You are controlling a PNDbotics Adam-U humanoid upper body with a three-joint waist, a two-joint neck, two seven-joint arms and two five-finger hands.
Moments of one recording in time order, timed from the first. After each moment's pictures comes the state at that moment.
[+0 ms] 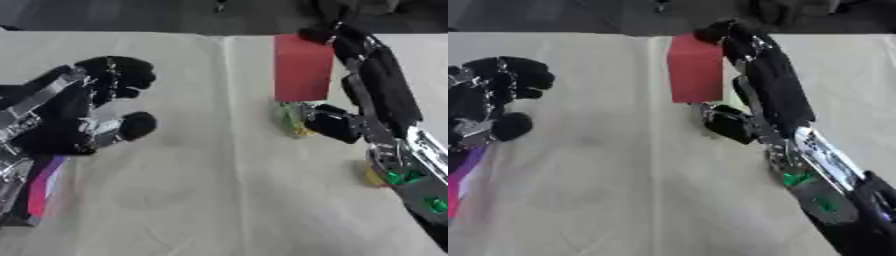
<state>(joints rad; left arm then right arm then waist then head) -0.61 0.52 -0.34 -1.95 0.20 0.36 -0.25 -0.52 -0.60 0.38 -1.98 0.78 0.11 -0.36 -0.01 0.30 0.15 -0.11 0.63</state>
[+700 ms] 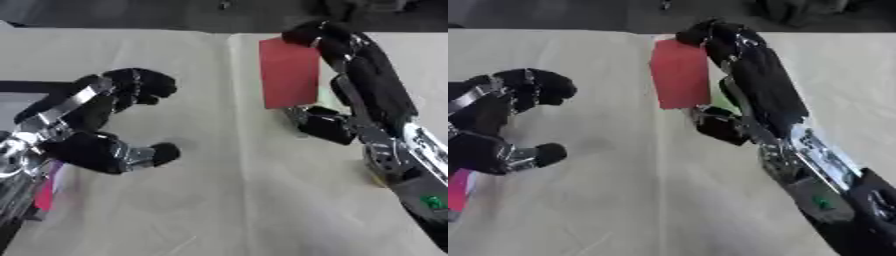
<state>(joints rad) -0.60 0.51 -0.35 -1.88 0.15 0.29 -0.28 -0.56 -0.58 0.41 -1.98 0.81 0.07 -0.29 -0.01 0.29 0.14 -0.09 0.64</state>
